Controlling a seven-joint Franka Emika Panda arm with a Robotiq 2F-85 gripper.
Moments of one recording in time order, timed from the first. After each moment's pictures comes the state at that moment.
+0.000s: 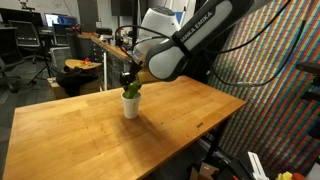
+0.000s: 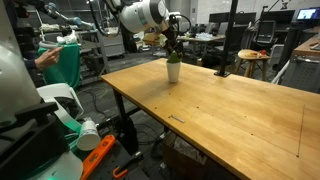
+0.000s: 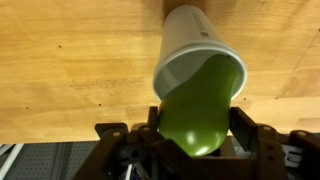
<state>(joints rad) 0.08 0.11 0.11 -2.27 -0.41 2.87 0.56</state>
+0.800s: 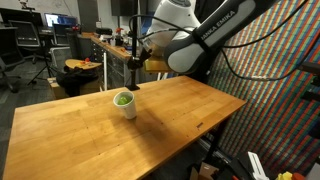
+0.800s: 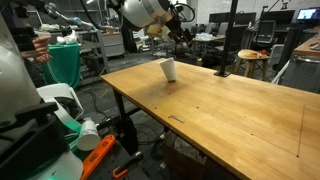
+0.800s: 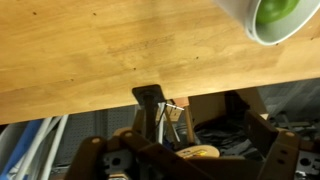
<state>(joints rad) 0.08 0.01 0.01 -2.30 -0.64 2.92 0.86</state>
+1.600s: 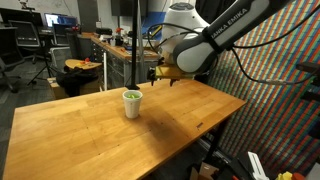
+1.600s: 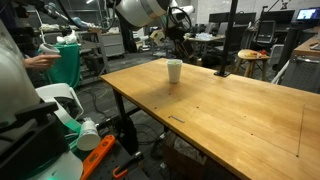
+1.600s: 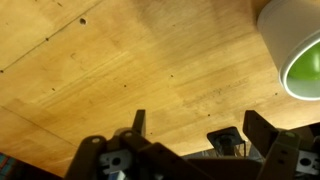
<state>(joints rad) 0.04 -0.05 0.00 -2.38 -0.58 2.67 0.99</state>
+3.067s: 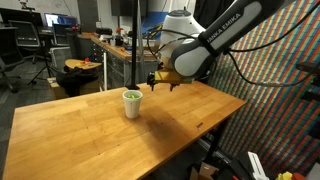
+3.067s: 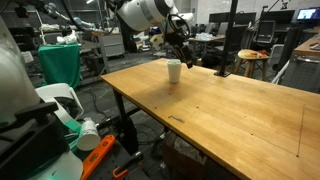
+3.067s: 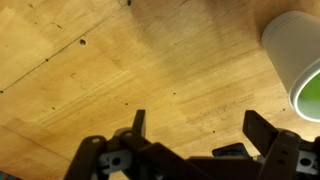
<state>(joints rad) 0.04 -0.02 0.00 -2.39 -0.54 2.67 0.99</state>
